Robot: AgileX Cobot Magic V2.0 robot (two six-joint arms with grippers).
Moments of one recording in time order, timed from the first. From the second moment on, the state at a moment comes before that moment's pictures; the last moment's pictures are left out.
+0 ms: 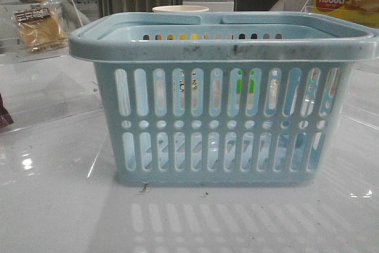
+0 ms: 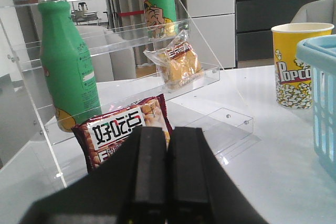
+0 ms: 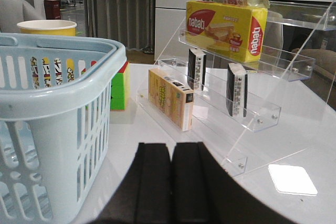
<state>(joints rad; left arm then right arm) -0.04 -0.01 0.01 0.01 0.04 0.11 0.02 -0.01 0.03 0.03 0.02 -0.02</state>
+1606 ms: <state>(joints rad) -0.04 0.10 -0.57 0.03 0.37 0.11 0.02 0.28 -0.64 0.03 0.48 -0.02</state>
